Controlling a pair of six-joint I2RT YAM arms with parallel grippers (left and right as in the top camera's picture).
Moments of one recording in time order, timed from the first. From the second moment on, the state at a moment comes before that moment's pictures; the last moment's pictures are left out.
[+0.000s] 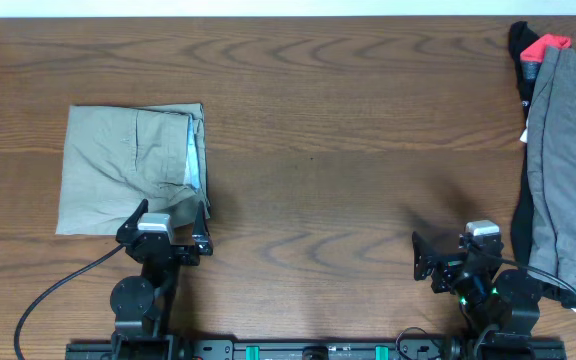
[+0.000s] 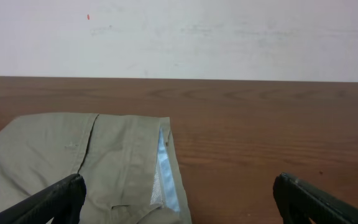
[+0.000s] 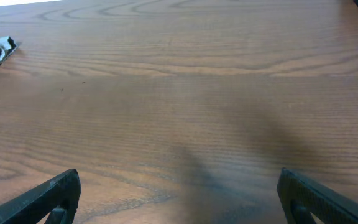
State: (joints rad) left arm -0.02 0.03 0.01 -0.10 0.07 -0.06; right arm -0.07 0.01 0.16 -0.59 -0.29 0.05
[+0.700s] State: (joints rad) left arm -0.02 0.03 0.01 -0.10 0.07 -0.06; right arm -0.07 0.01 0.16 -0.59 -0.29 0.05
